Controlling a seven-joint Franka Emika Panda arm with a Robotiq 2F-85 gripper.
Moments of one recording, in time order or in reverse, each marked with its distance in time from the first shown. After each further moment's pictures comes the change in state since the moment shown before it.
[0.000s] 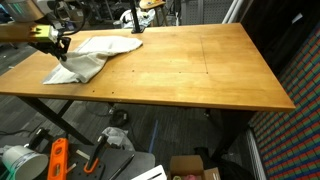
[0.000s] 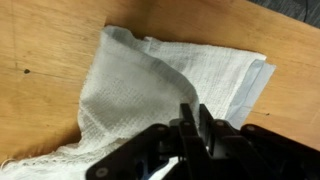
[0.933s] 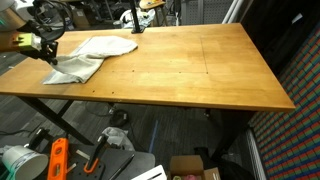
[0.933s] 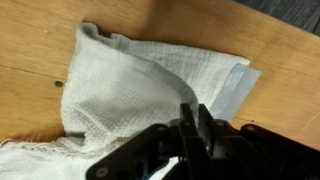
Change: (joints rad) arm 0.060 0.000 0.075 -0.071 -0.085 0.162 0.152
